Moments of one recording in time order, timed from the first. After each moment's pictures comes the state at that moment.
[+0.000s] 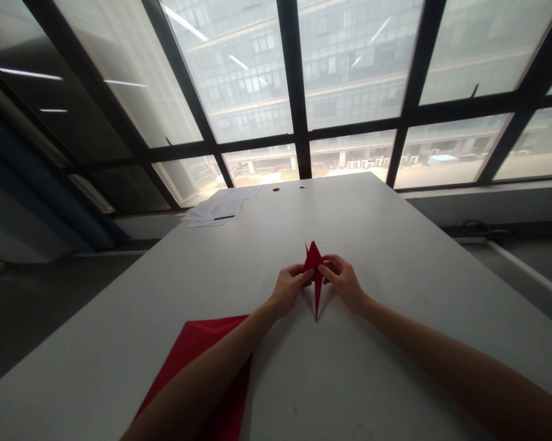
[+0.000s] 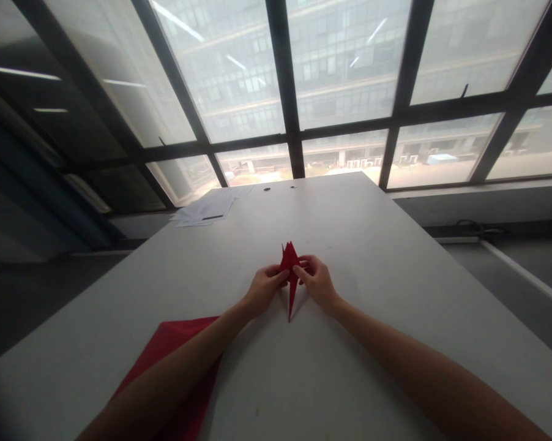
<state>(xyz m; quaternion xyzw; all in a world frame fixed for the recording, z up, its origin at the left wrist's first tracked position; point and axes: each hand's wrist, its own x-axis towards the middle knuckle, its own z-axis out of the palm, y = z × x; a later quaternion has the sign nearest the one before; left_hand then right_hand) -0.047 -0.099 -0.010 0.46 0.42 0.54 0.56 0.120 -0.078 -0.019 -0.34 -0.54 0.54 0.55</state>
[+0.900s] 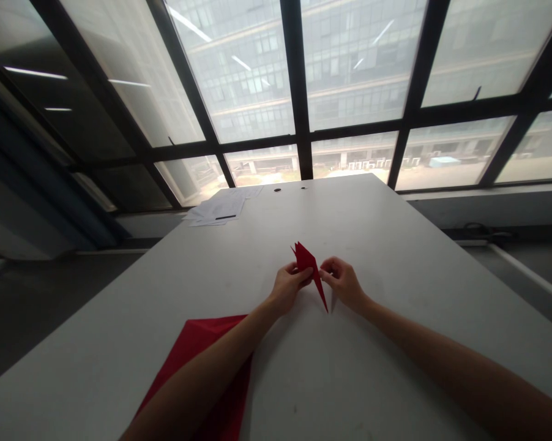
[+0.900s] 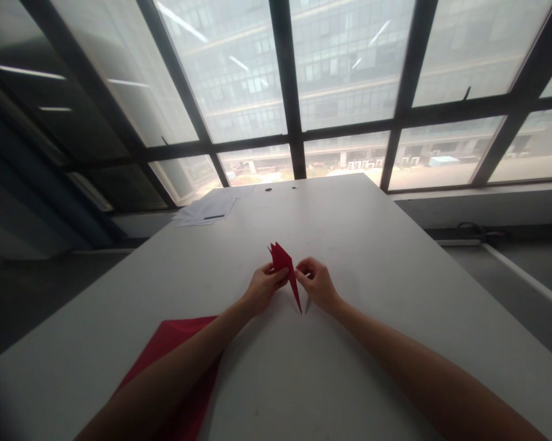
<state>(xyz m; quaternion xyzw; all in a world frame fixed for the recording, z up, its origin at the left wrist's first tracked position) -0.048 -0.097 -0.008 0.39 0.41 0.58 0.58 0.122 -0.074 -0.021 -0.33 -0.65 0.43 0.54</state>
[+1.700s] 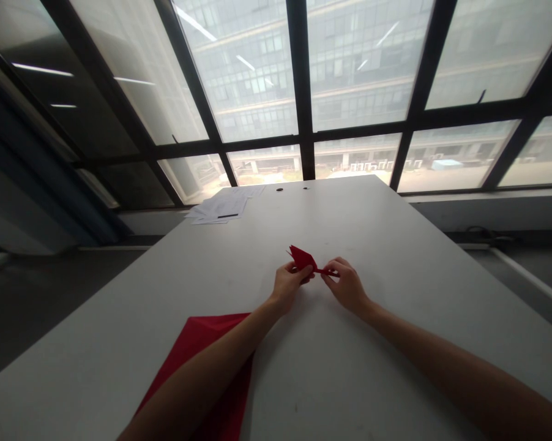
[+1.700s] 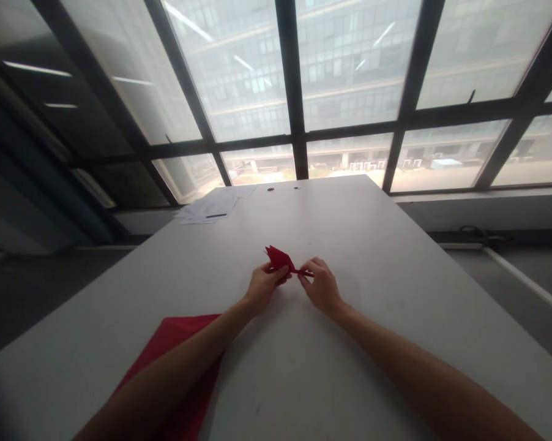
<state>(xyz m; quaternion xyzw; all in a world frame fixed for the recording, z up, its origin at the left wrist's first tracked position) -0.044 -0.097 -0.005 0.39 0.46 0.60 0.52 0.127 -0.078 -0.023 -0.39 -0.75 0.21 0.49</state>
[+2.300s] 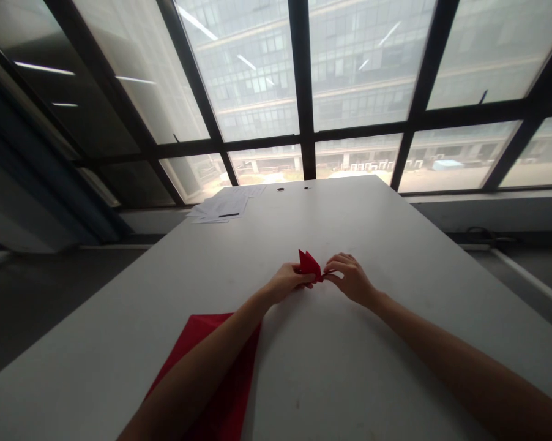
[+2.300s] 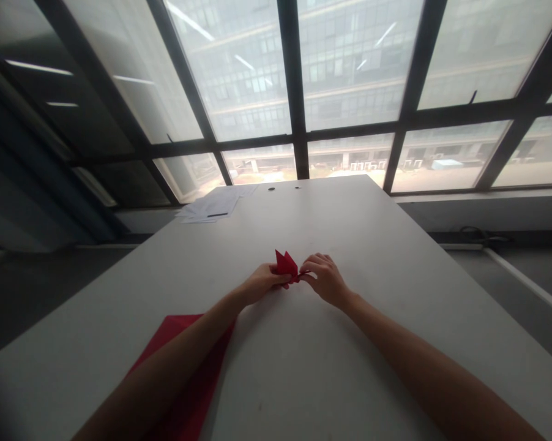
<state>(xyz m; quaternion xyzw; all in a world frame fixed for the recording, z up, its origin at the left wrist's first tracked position) -0.070 -0.094 0.016 0.56 0.47 0.37 0.57 0.149 -0.059 -0.012 -0.28 -0.84 0.15 0.44</state>
